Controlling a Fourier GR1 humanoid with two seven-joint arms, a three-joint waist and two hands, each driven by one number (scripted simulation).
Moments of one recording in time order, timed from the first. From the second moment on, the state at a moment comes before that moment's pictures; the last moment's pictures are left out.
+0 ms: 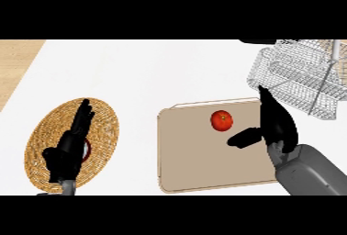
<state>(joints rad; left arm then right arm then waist) 0.02 0.22 -0.18 -1.59 0.02 0.28 0.04 -0.44 -0.53 0.59 -1.58 0.39 -0.29 1.16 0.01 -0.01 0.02</state>
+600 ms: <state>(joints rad) 0.01 0.20 -0.18 -1.59 0.00 0.28 0.05 -0.54 -0.38 0.58 -1.42 0.38 -0.20 1.18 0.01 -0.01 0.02</state>
